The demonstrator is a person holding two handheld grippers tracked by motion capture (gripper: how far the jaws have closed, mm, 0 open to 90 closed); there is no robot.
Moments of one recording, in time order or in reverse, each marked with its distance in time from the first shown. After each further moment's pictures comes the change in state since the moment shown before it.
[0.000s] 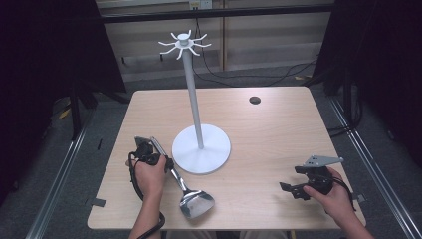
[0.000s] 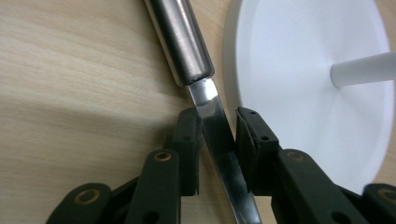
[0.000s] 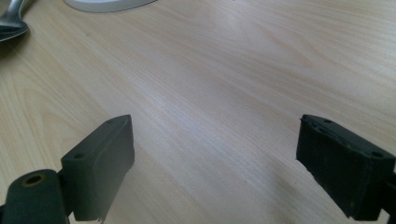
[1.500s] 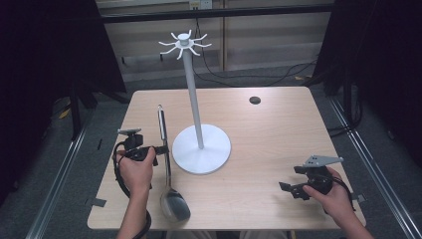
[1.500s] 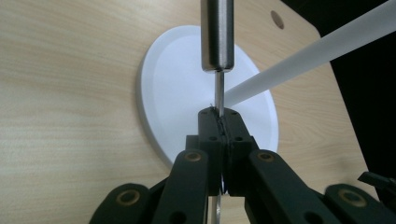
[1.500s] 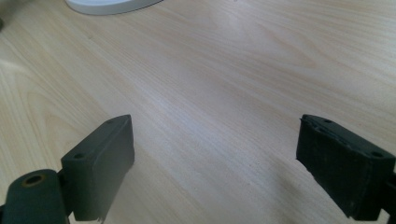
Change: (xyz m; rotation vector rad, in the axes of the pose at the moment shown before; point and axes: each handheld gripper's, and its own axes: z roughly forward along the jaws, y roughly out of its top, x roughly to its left) left arm -0.015 0.008 -0.062 -0.164 -0.246 0.201; right arm 0.000 0.000 0.001 -0.003 0.012 0.013
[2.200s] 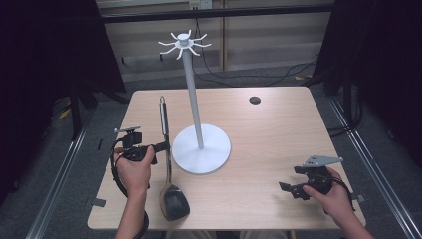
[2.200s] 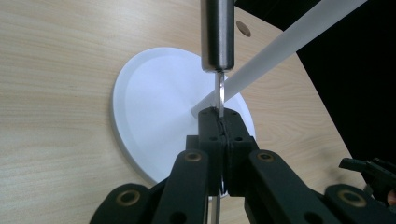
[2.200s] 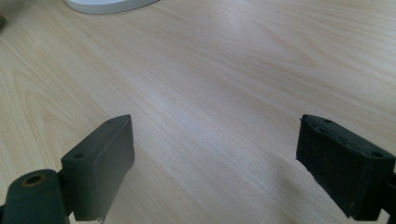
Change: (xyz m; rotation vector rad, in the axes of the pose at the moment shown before) left arm -0.013 0.003 -0.012 -0.054 -0.075 0.129; right arm 0.000 -0.001 0.001 0.001 -0.003 0.000
